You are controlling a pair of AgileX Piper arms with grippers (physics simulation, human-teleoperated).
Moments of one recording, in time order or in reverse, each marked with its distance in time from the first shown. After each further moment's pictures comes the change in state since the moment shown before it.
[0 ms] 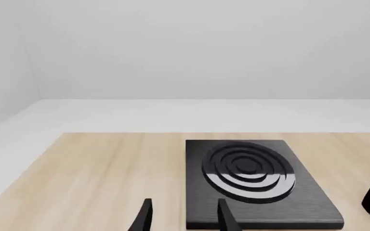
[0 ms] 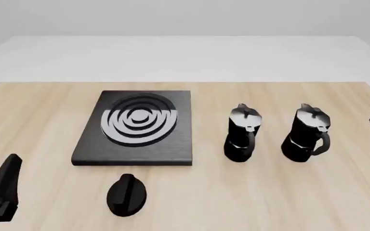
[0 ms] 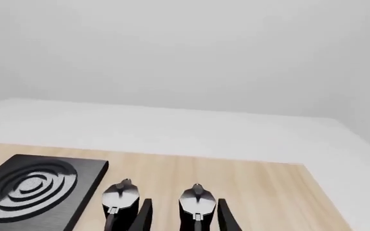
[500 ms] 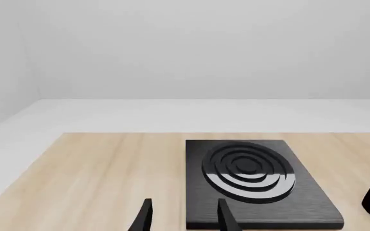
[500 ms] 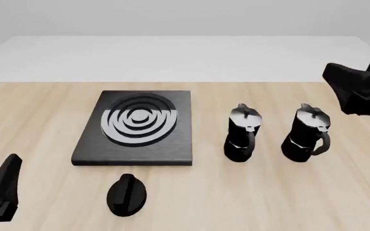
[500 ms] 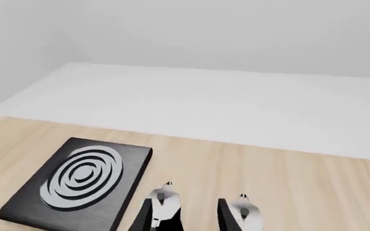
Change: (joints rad) left arm 0.000 0.000 0.000 0.000 0.000; right arm 0.180 0.438 -0.316 0.080 0.099
